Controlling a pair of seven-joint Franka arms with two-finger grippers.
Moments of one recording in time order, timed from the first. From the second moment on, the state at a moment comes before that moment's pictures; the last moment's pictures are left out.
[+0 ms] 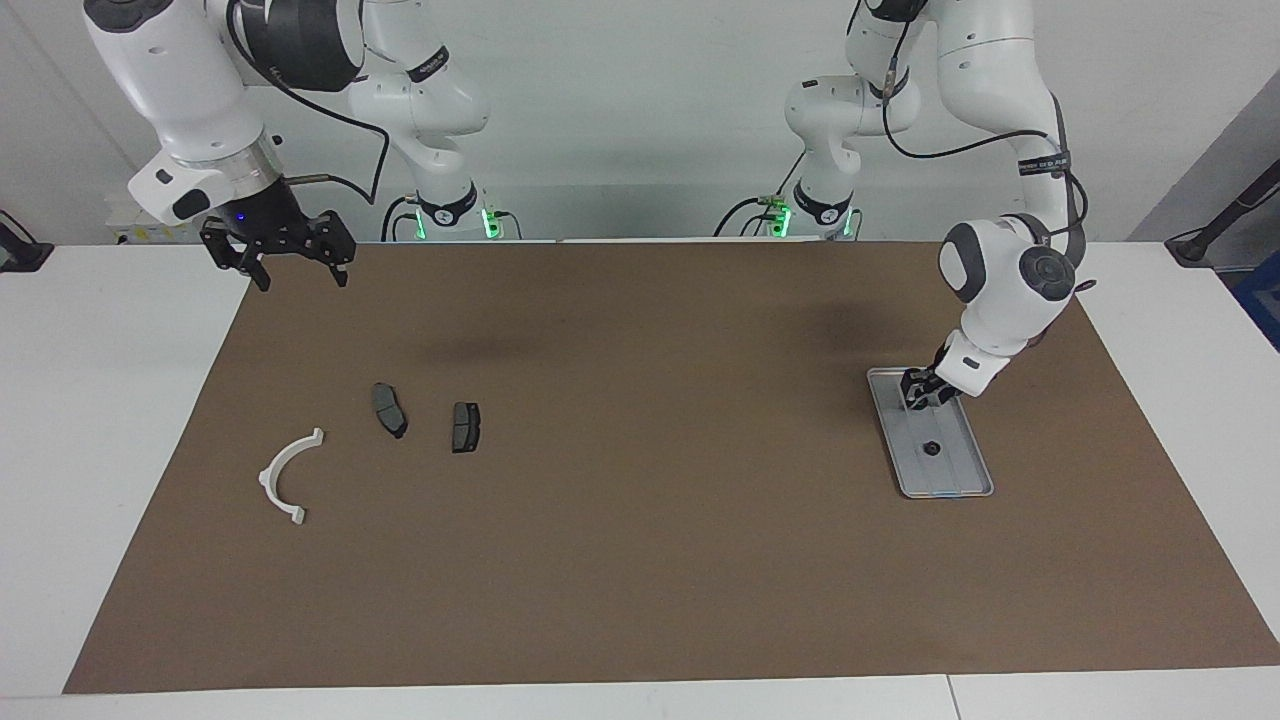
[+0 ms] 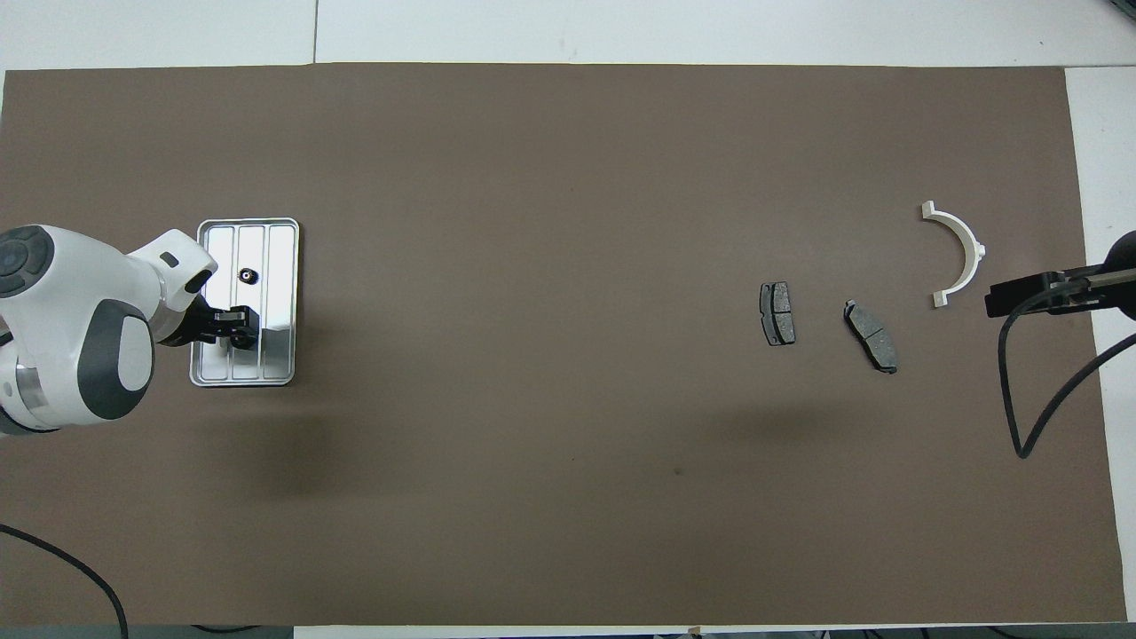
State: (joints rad) left arm -0.03 0.19 0.07 -2.16 -0.02 2.28 0.03; right arm -0.05 -0.11 -0.01 -1.80 -0.02 1.68 -0.11
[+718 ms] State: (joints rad) left arm -0.04 0.19 0.06 -2.17 -0.02 2.30 0.00; right arm -0.05 -0.11 -0.01 -1.81 -0.02 1.68 -0.11
